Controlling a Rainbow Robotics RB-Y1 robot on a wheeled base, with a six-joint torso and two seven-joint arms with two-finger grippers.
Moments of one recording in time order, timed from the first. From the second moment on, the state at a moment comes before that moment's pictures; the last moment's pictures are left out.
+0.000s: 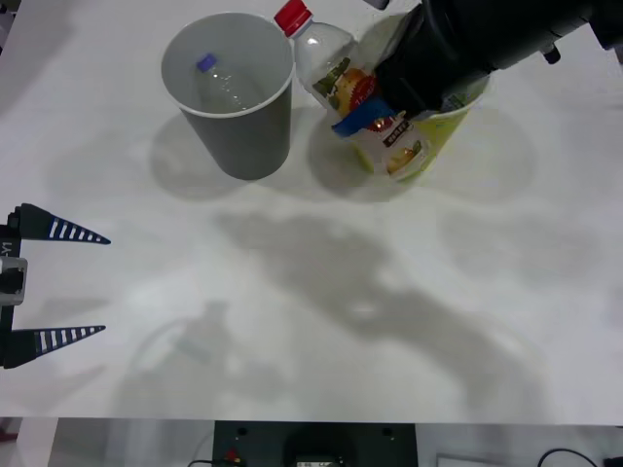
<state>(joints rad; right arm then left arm) -1.21 -0.91 0.61 -1.72 1.59 -1.30 -1.36 0.26 1.13 0.26 -2.01 -1.31 -1.13 -0.09</state>
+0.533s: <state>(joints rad) -1.46 -0.59 0.65 -1.27 1.77 -1.30 -1.36 0.26 1.13 0.26 -2.01 -1.31 -1.13 -0.09</state>
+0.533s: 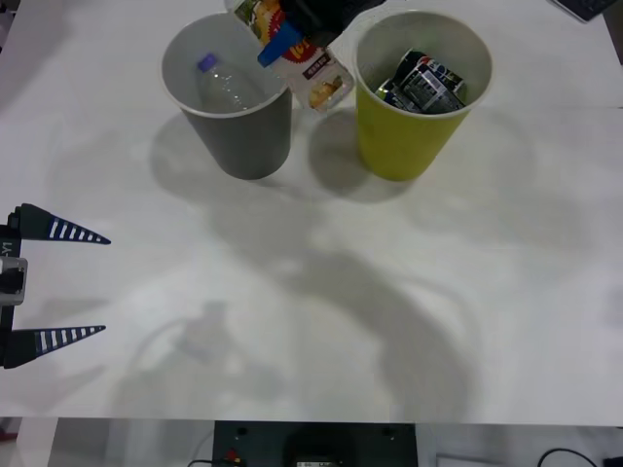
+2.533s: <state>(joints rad) -1.54 -0.52 0.56 -1.04 1.66 -1.27 -1.16 0.26 1.13 0.26 -2.01 -1.31 -1.13 -0.09</state>
